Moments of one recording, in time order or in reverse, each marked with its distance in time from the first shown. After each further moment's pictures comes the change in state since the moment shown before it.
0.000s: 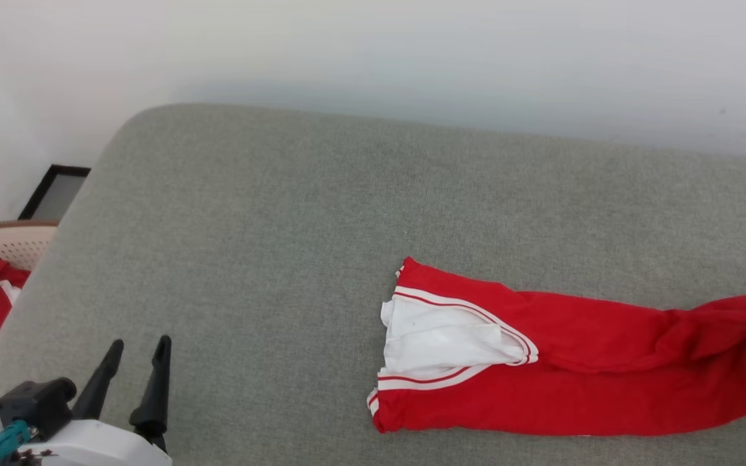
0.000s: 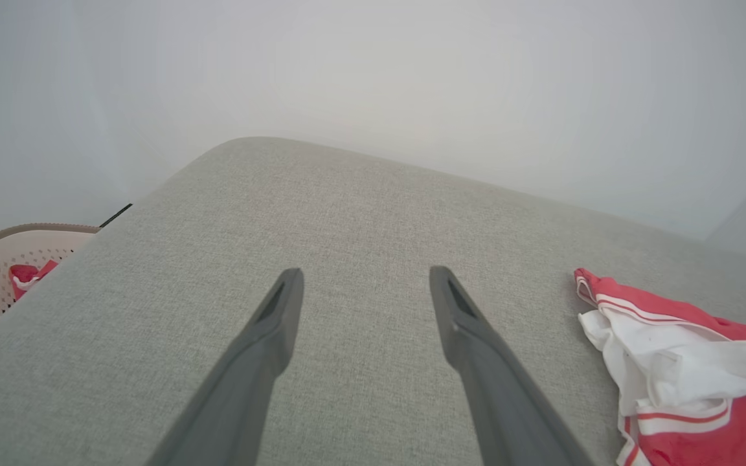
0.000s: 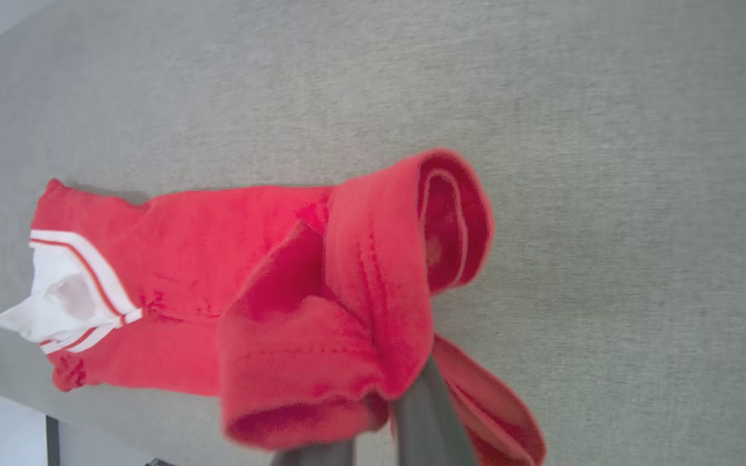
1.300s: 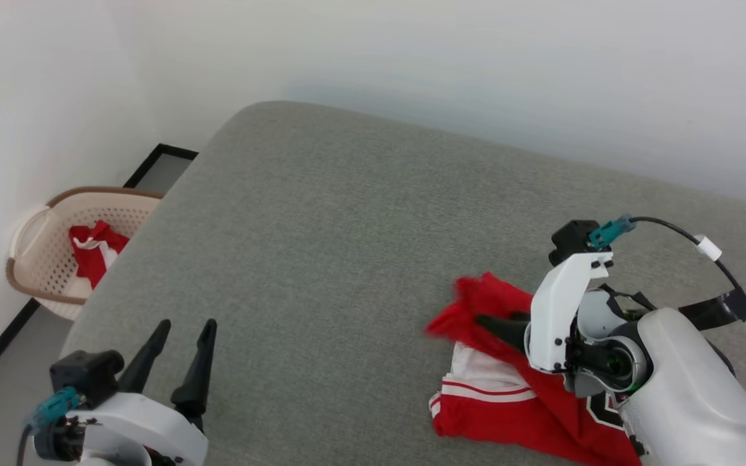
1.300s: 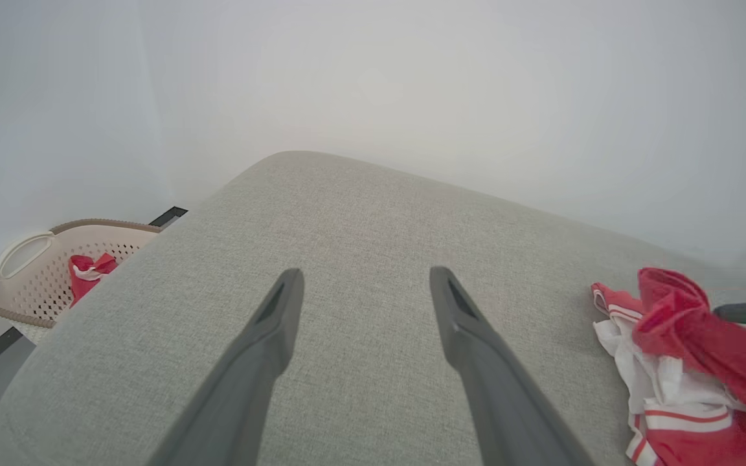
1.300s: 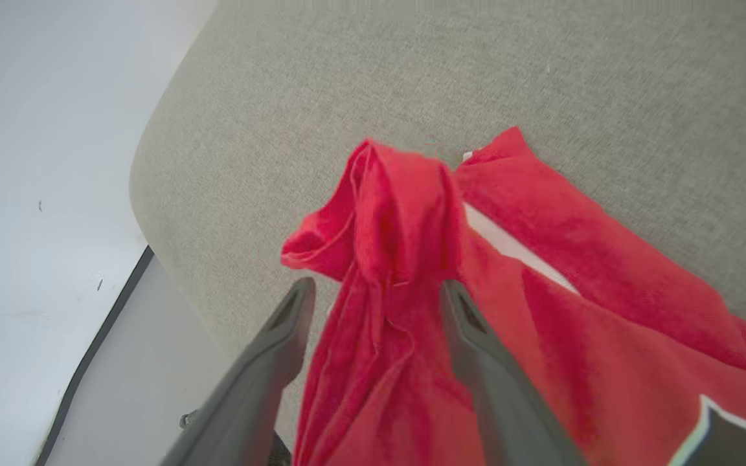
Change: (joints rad) left arm -0.113 -0.050 -0.089 0.070 0.030 -0.045 0.043; right arm -0.208 0.289 0.558 0.281 0.034 0.000 -0.337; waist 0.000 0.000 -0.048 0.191
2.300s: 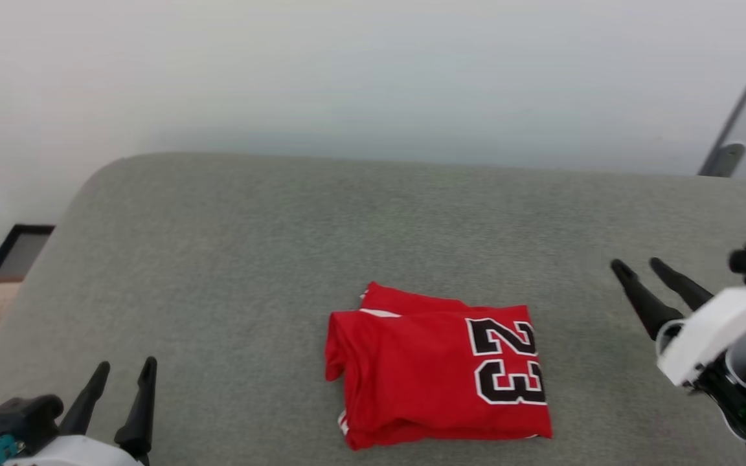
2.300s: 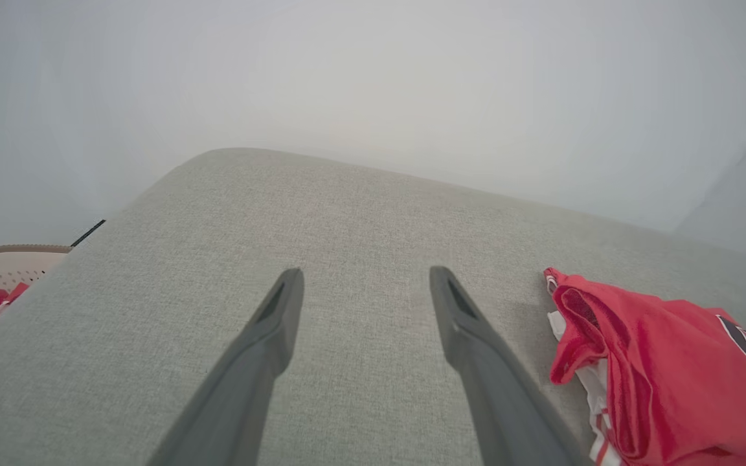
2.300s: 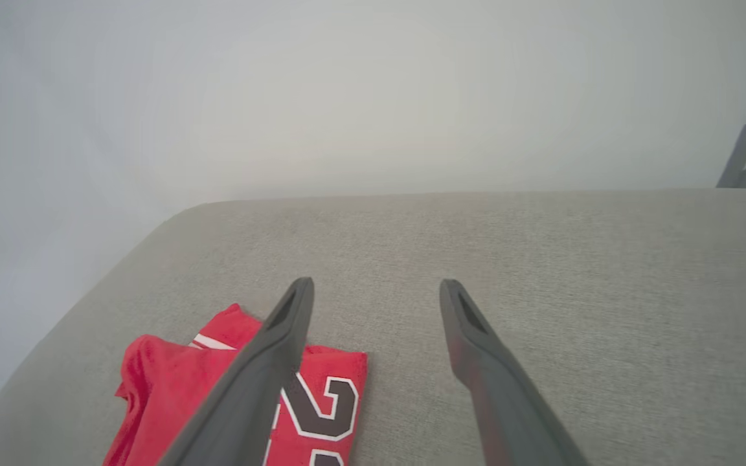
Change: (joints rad) left arm 0.149 0.070 0.101 -0.031 -0.040 0.027 -0.030; right arm 0.199 -0.306 -0.021 -0.252 0.128 0.000 -0.546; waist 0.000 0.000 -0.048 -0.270
